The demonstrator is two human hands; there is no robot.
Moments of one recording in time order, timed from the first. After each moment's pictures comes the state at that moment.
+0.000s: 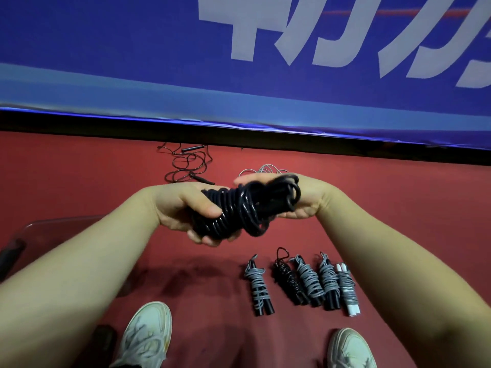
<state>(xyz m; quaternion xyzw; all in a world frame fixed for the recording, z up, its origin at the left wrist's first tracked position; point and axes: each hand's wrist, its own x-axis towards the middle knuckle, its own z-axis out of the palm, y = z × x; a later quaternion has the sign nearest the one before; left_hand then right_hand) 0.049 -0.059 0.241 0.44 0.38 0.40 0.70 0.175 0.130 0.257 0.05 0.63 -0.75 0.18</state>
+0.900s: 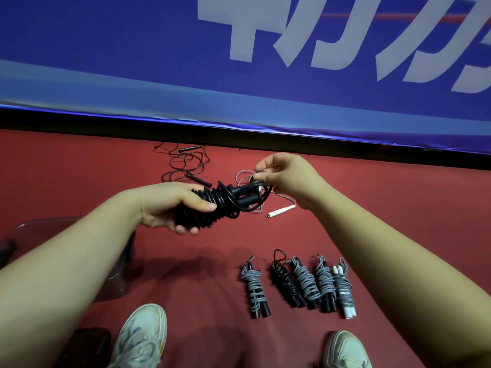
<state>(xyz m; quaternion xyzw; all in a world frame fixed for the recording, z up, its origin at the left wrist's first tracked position) 0.038 -0.072 0.239 0.31 0.64 0.44 0.55 0.167 0.119 0.268 0.22 0.81 -0.53 -0.14</state>
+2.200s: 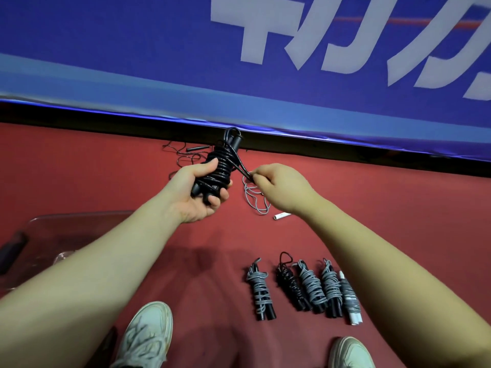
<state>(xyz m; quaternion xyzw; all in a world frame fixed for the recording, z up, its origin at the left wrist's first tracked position) 0.039 -0.045 0.228 0.02 0.49 0.72 0.49 0.153 0.100 0.257 0.13 0.97 -0.16 -0.11</state>
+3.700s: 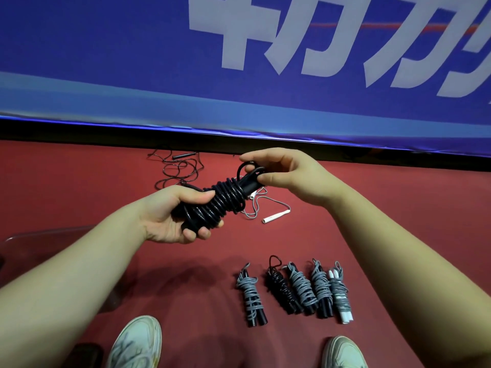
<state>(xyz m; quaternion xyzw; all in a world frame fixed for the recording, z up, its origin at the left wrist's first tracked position) 0.047 -0.061 0.241 0.18 0.50 0.55 0.65 0.187 0.133 0.291 -0.01 0.82 -0.56 -0.09</state>
